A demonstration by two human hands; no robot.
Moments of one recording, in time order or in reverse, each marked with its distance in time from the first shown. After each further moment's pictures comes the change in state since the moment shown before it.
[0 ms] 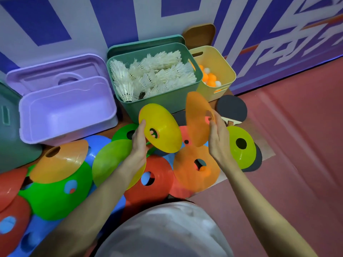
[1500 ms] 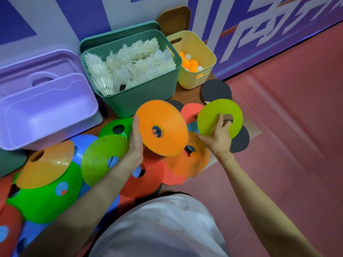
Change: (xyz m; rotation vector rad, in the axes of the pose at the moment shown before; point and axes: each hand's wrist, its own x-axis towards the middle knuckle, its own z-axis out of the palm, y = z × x) left_hand -0.030 -0.026 0.017 0.093 -0.168 0.049; right_hand -0.024 0.094 -0.017 -0.540 -0.012 0.351
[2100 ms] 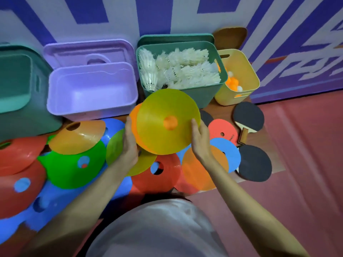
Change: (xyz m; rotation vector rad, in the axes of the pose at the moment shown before) left_hand -0.008 0.018 -0.086 -0.184 0.234 0.078; right_hand -0.052 -0.154 -0.001 0.677 -0.302 -0.330
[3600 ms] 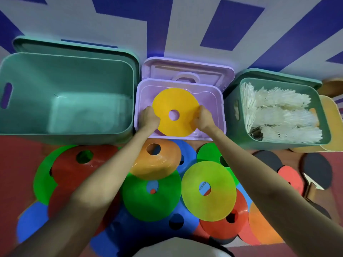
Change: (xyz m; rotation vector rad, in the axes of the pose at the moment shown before) left_hand 0.219 0.152 -0.198 1.103 0.196 0.090; right_hand 0.207 -0.047 0.314 -0.785 -0.411 0.040
